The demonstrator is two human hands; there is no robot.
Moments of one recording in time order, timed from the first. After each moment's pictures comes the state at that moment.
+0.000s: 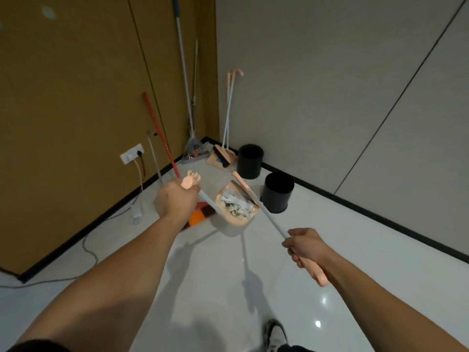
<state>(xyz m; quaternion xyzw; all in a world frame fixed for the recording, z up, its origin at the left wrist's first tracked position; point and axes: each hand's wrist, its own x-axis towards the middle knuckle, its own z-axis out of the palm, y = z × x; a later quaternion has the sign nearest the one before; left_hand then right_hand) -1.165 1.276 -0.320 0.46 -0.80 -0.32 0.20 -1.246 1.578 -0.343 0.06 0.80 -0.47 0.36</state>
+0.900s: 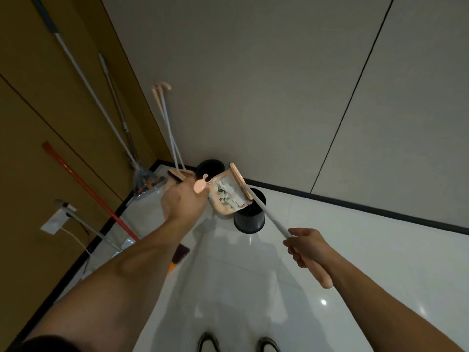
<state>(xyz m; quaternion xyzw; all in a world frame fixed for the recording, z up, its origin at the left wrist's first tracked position) -1.545 1.297 -0.337 0.22 -0.95 -0.15 0.17 -1.545 1.606 -0.383 0.17 0.73 -0.58 0.32</state>
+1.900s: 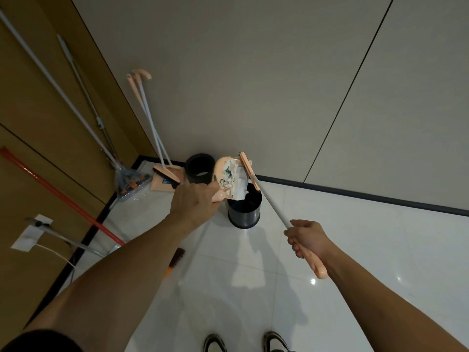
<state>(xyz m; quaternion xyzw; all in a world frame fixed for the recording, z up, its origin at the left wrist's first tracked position) -1.606 1.256 -0.358 -0.11 -0.98 0.00 0.16 -1.591 1.553 -0.405 0.26 0.69 -0.61 0.28</state>
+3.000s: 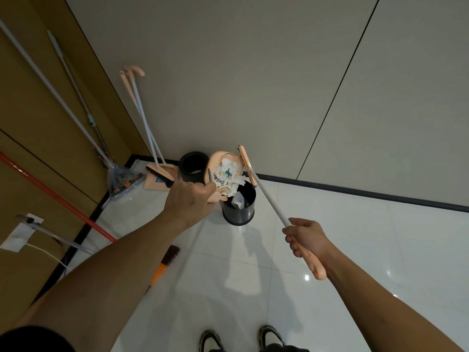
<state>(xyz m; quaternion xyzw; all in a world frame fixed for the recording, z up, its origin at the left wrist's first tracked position) -1.583 1.254 -0.352 -0.18 -0.97 -0.02 0.18 -1.559 1.560 -0.399 0.27 0.67 -0.65 0.25</state>
